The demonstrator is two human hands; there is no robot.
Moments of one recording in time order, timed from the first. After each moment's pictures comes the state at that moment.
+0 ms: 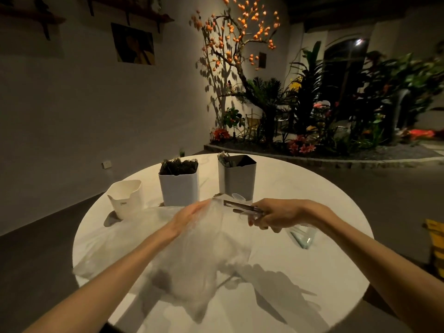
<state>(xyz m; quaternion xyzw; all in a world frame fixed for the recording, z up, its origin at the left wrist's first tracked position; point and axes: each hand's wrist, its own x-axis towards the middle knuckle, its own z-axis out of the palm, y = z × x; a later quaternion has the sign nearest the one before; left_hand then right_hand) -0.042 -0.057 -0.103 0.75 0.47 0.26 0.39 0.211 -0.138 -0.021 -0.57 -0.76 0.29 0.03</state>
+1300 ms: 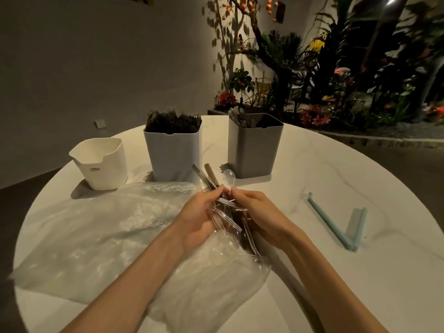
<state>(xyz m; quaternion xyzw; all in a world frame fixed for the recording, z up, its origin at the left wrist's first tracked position) 0.005 -0.031 -0.157 0.37 0.33 0.42 0.76 0.155 -0.056 -0.151 -0.52 -0.53 0.53 0.42</state>
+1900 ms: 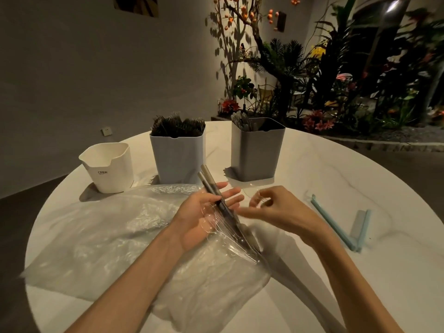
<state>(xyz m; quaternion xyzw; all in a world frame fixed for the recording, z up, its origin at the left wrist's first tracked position) -0.005 -0.035 -0.149 0.28 0.30 0.45 0.80 0.178 -0.071 -0.125 -0.65 -0.63 0.31 0.29</state>
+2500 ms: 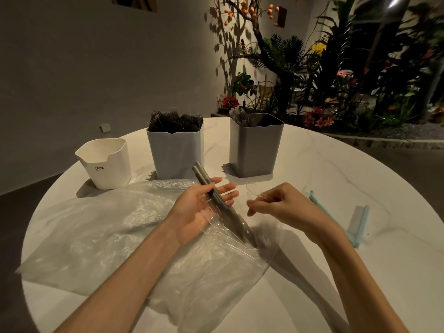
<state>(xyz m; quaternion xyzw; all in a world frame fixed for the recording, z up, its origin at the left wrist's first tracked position) -0.004 -0.033 -0.149 0.30 0.32 0.47 0.77 0.193 -0.077 -0.125 -0.63 -0.63 0.33 0.29</state>
